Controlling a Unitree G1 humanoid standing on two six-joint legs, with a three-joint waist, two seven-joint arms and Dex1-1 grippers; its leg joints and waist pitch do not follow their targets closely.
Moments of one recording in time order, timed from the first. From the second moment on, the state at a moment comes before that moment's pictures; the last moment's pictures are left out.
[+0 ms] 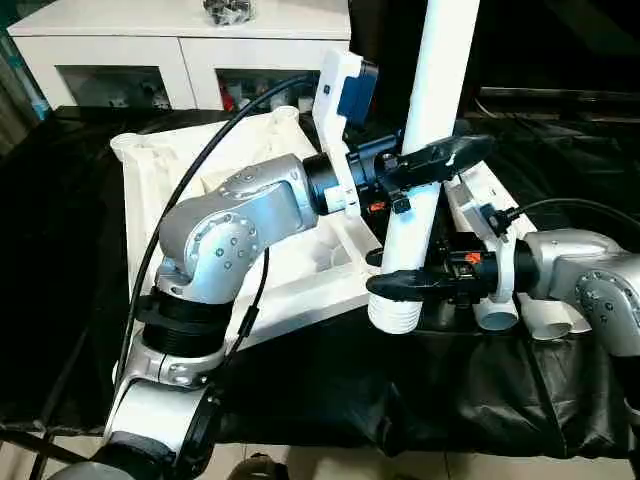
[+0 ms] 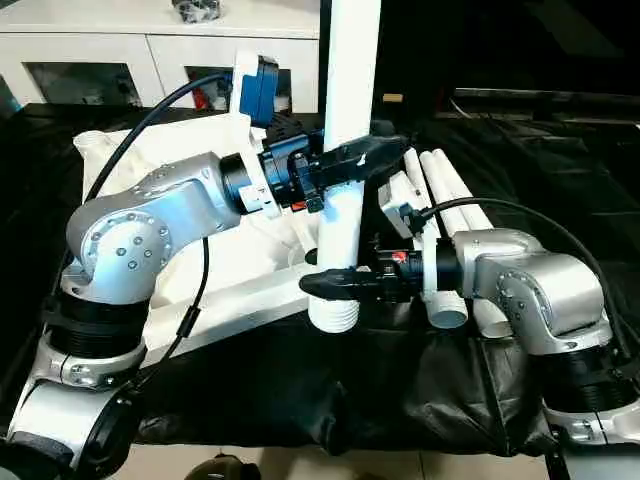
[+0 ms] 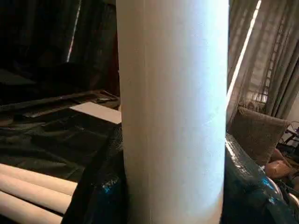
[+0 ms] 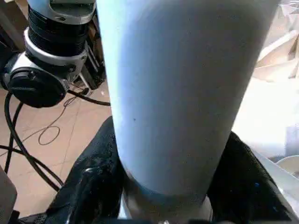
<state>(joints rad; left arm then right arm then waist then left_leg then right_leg) -0.80 0.08 -0.08 -0.10 -0.75 0.81 -0.60 -0.51 -0.61 0.12 -0.10 0.64 0.84 1.19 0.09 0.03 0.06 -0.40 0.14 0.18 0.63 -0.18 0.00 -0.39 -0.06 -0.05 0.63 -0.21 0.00</state>
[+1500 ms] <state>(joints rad) -0.57 0.27 -0.26 0.21 -0.25 0.38 -0.54 -0.33 -0.38 -0.04 -0.06 0.38 0.63 0.52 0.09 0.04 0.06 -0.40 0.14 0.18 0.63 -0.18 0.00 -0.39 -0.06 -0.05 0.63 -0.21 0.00</state>
